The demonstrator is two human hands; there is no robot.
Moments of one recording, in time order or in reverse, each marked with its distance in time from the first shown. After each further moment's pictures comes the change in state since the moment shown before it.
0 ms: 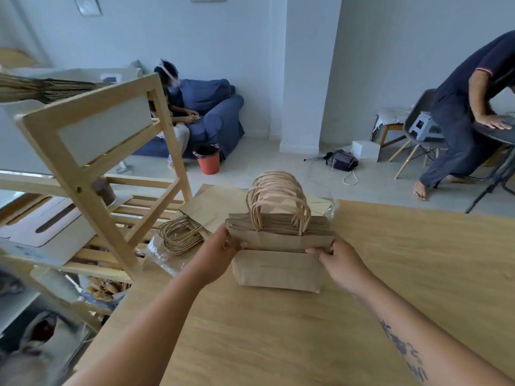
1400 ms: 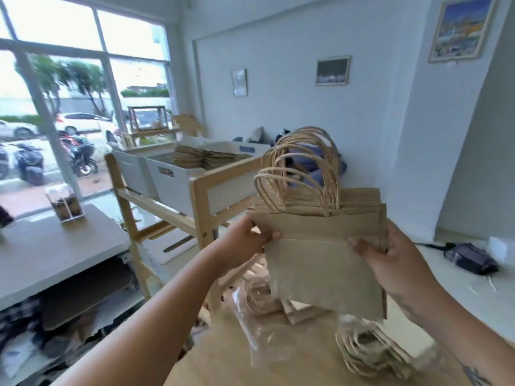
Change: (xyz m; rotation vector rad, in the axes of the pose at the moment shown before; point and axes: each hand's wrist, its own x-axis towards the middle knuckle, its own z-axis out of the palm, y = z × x) left_hand -0.002 0.114 -0.148 -0.096 0.360 -0.077; right_hand 0.046 -0.200 0.023 0.292 -0.134 -0.490
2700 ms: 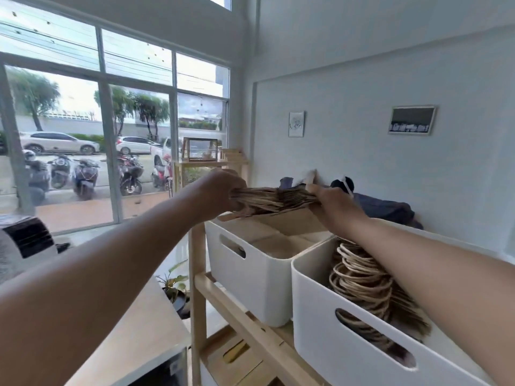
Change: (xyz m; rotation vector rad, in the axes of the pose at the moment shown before) left_hand 0.247 -0.048 -0.520 1.033 0.283 0.483; right_hand 0.415 -0.068 0.497 -0.890 -0.307 -0.566
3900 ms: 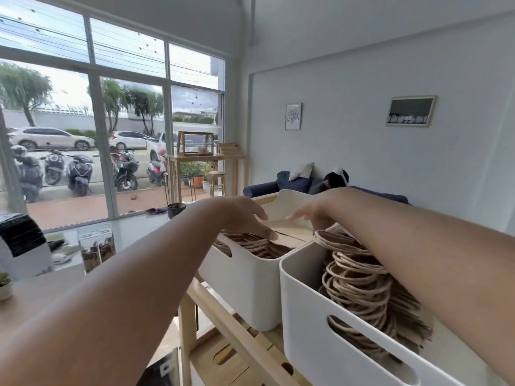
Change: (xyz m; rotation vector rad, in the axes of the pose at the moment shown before) left_hand 0.035 0.027 0.060 0.046 -0.642 -0.435; right_hand 0.038 -0.012 0.003 -0.468 -0.800 0.160
